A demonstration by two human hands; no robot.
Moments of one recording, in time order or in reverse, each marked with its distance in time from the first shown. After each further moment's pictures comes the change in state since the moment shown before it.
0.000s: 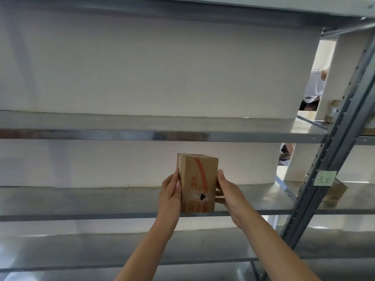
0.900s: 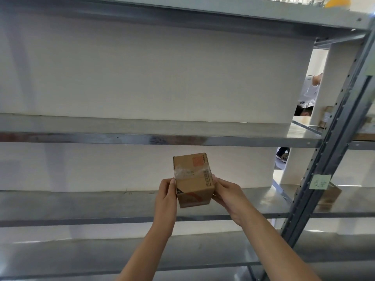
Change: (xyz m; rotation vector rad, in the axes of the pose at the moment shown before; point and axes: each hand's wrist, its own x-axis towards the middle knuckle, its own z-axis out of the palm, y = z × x) left_hand 0.006 0.003 -0.001 -0.063 0.128 -0.071; right_hand -0.001 -0.009 -0.005 0.098 0.003 -0.085
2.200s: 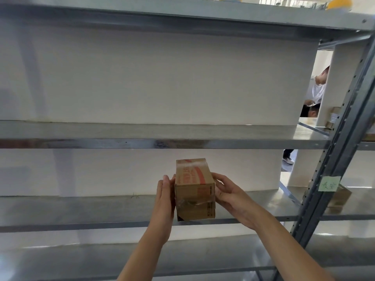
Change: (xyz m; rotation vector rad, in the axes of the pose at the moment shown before) left_hand 0.003 0.013 -0.035 -0.115 -0.174 -0.118; right_hand 0.006 0.006 -0.001 0.067 -0.323 -0.096
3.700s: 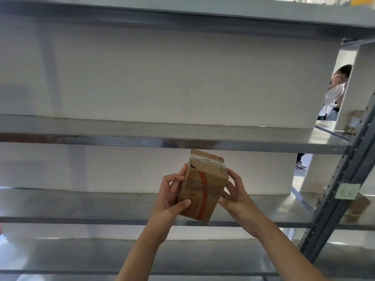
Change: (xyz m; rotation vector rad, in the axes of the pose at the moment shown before) left_hand 0.000 -0.001 -0.042 -0.017 -0.299 0.324; right_hand 0.015 0.020 0.014 0.028 -0.031 -0.156
